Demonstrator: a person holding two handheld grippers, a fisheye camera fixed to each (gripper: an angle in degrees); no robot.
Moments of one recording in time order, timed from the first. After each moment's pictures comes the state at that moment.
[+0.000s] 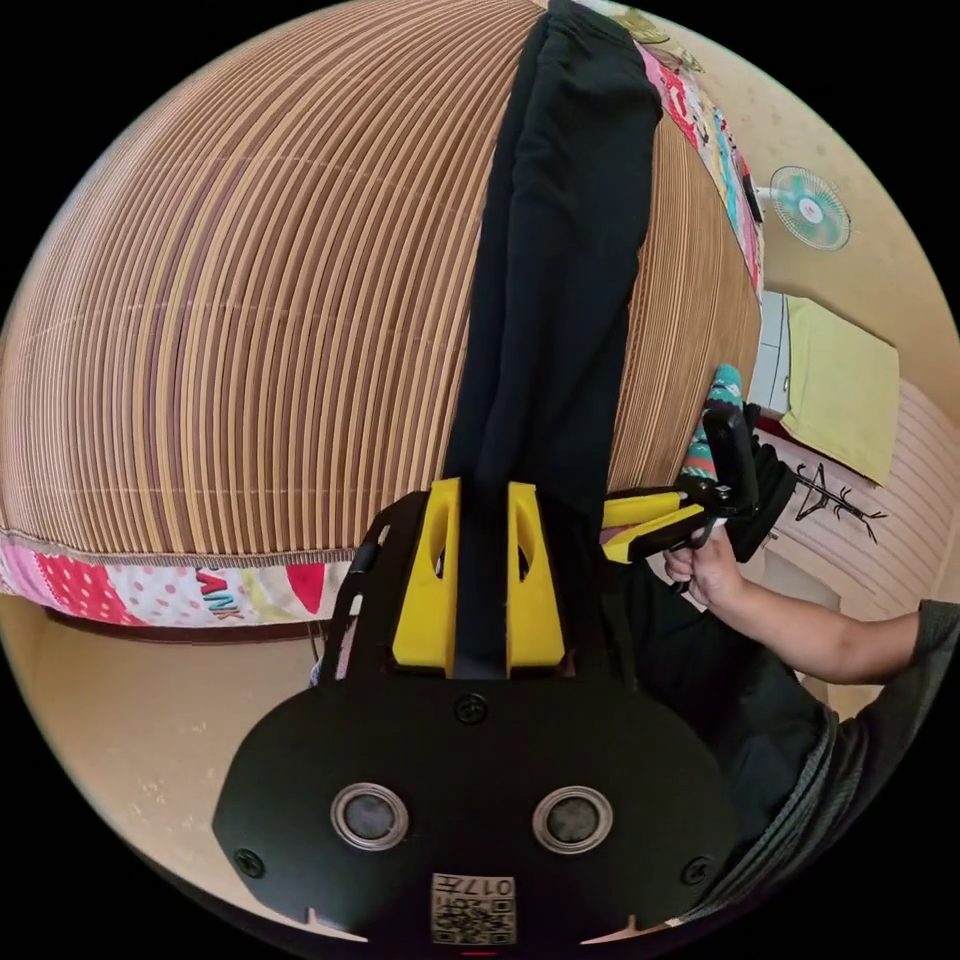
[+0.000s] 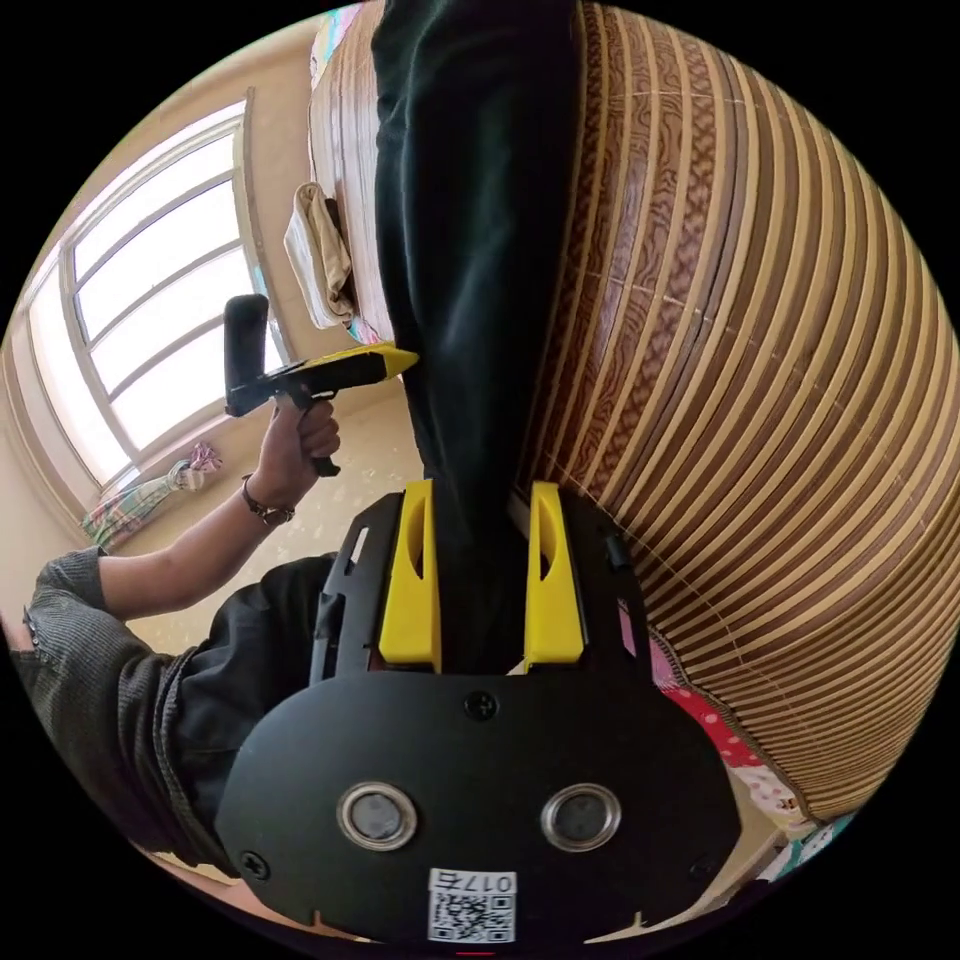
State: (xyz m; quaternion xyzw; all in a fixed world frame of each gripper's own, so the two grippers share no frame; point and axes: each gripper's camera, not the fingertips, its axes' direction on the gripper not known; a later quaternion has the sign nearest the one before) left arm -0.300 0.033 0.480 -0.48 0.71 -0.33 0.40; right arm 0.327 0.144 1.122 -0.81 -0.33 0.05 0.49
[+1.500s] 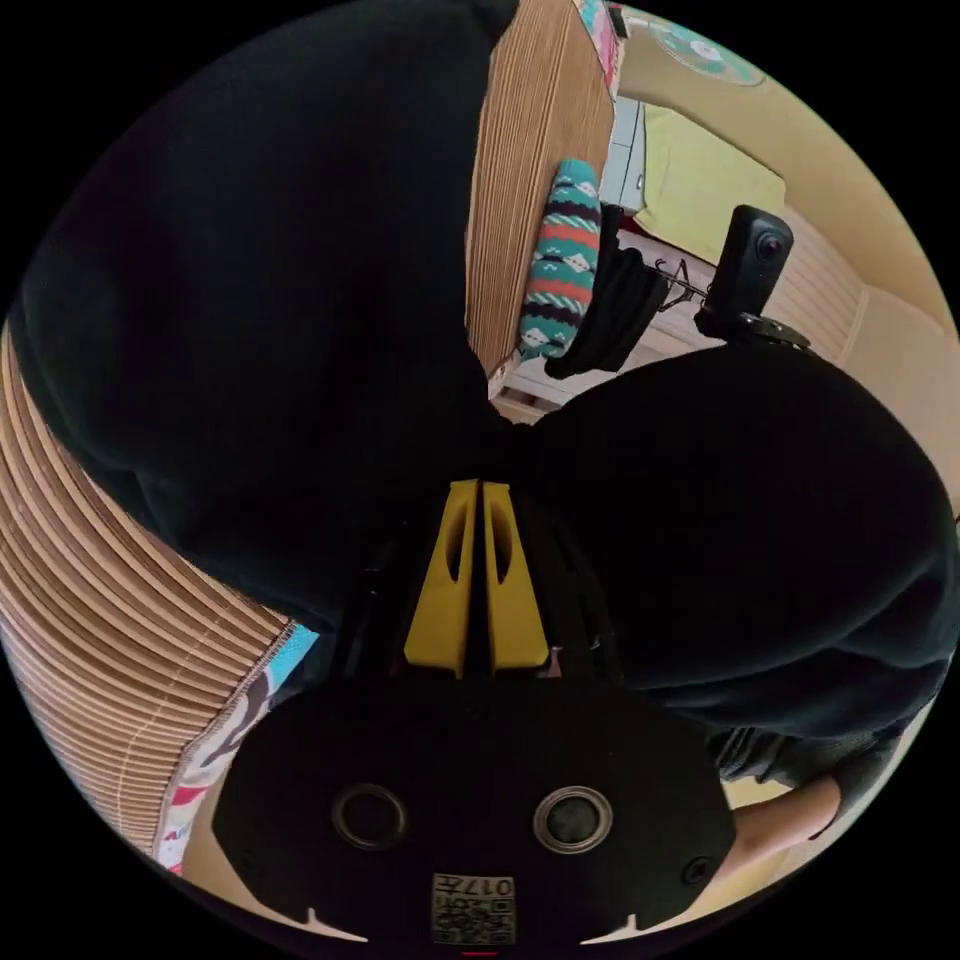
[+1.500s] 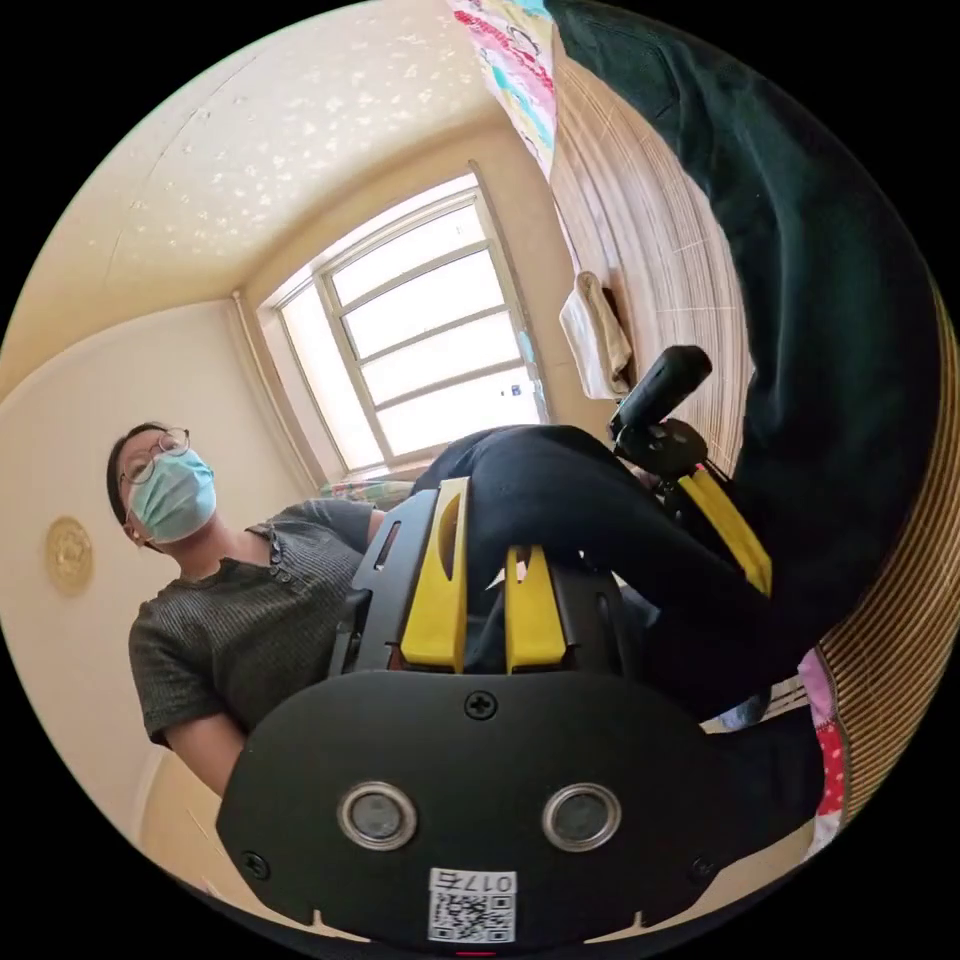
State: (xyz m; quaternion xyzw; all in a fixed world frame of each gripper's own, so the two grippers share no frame) left arm -0.214 -0.105 0.456 -0.36 0.91 -0.16 0.14; right arm 0.405 -0.016 1.191 -0.67 -0.55 0.28 0.41
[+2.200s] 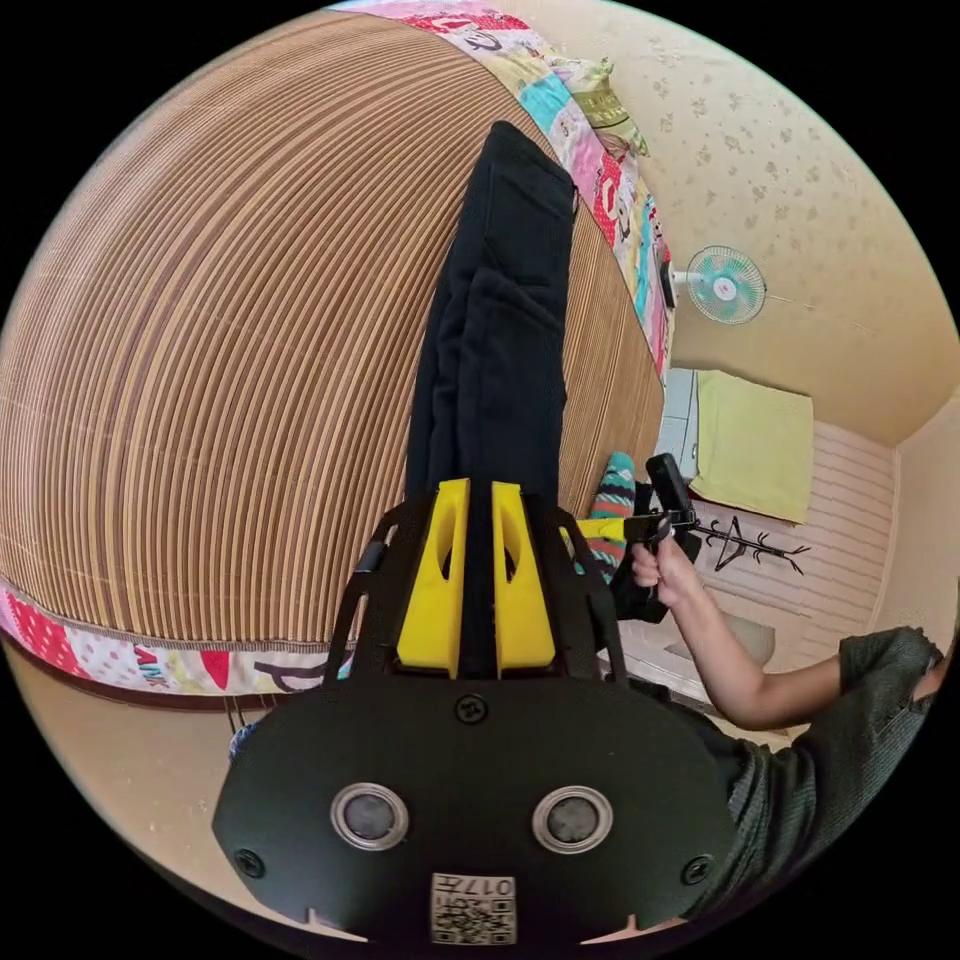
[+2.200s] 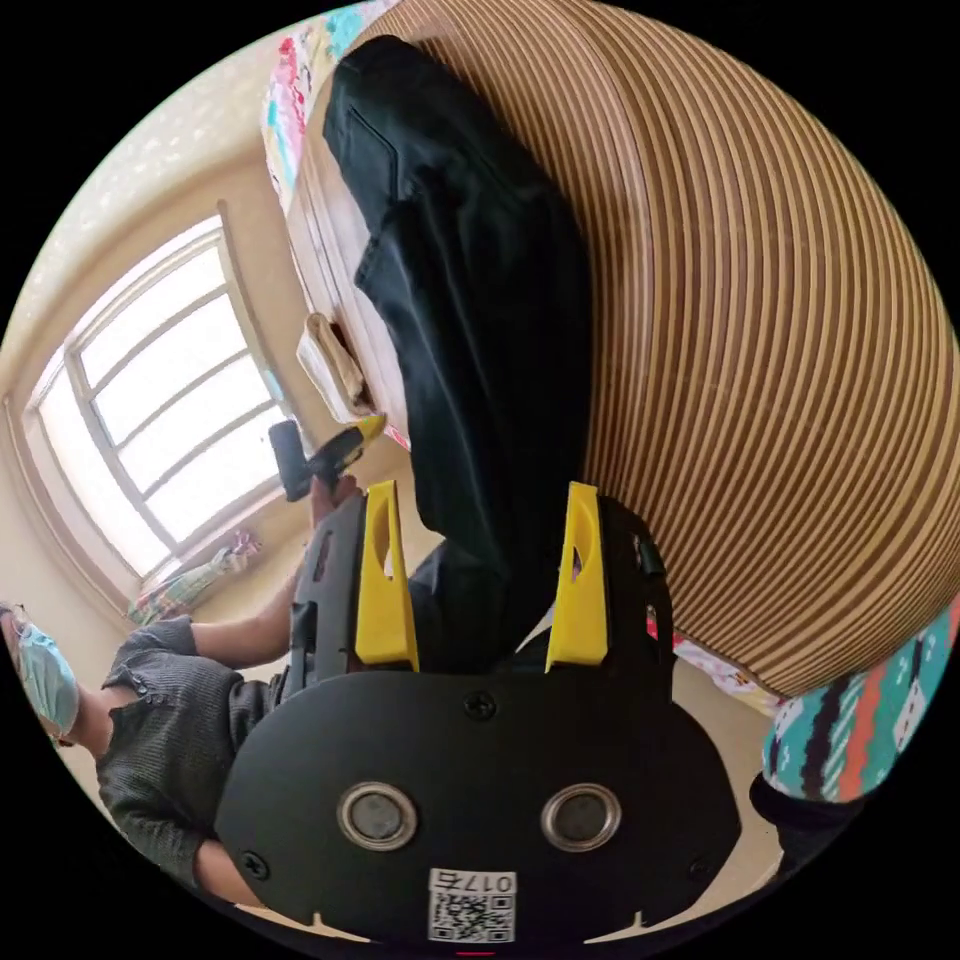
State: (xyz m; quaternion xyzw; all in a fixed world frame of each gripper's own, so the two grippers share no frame) left arm -0.362 -0.096 0.534 -0.37 0.72 -0.46 0.37; right arm 0.457 0.009 1.193 -0.84 -0.23 0.09 0.49
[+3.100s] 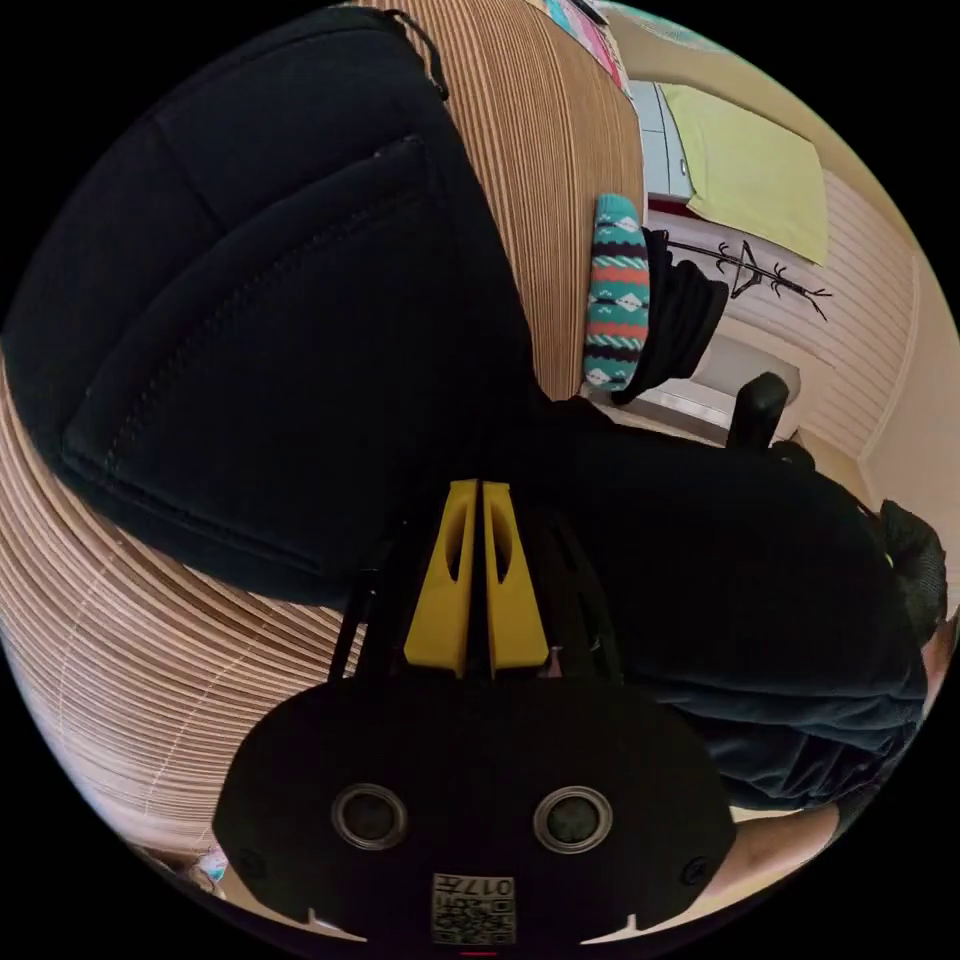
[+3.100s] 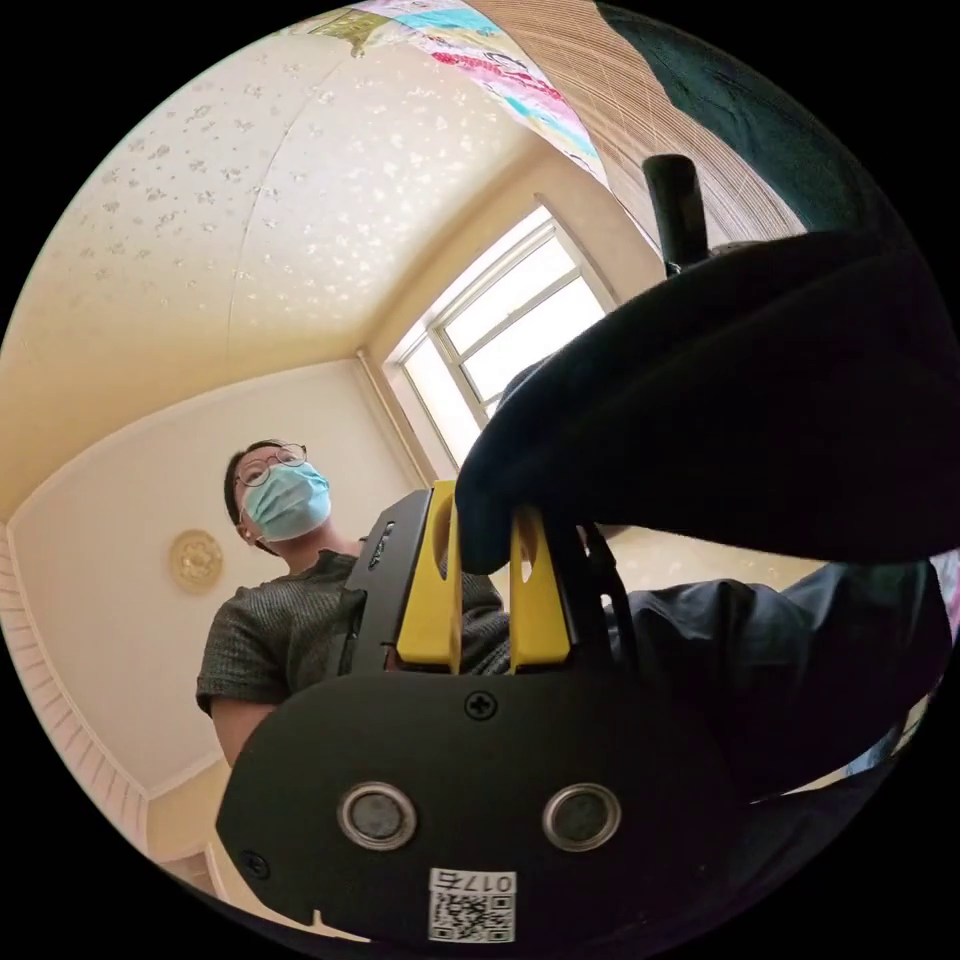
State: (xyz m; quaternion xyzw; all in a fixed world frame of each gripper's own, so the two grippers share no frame) left arm -0.259 -0.204 0.566 -0.36 0.90 -0.05 0.25; right arm 0.445 -0.027 1.054 -0.55 -0.61 0.48 0.31
